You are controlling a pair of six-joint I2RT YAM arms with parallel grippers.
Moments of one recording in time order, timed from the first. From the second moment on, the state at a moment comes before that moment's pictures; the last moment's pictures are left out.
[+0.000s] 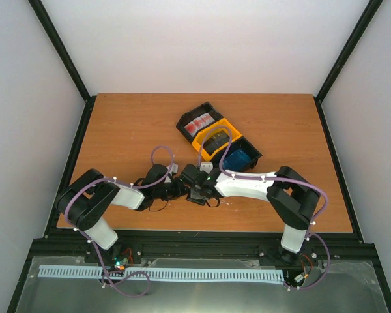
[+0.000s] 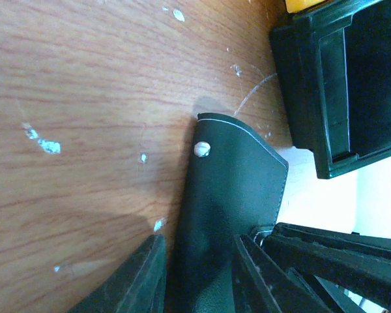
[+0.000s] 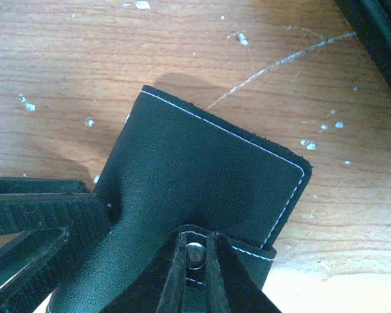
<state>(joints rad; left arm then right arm) -0.63 1.62 0.40 0.53 0.39 -0.99 1.03 1.79 1.10 -0.56 0.29 0.93</state>
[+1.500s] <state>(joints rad) -0.63 1.43 0.42 0.24 0.29 -0.95 1.10 1.56 1.02 -0.55 0.52 1.03</state>
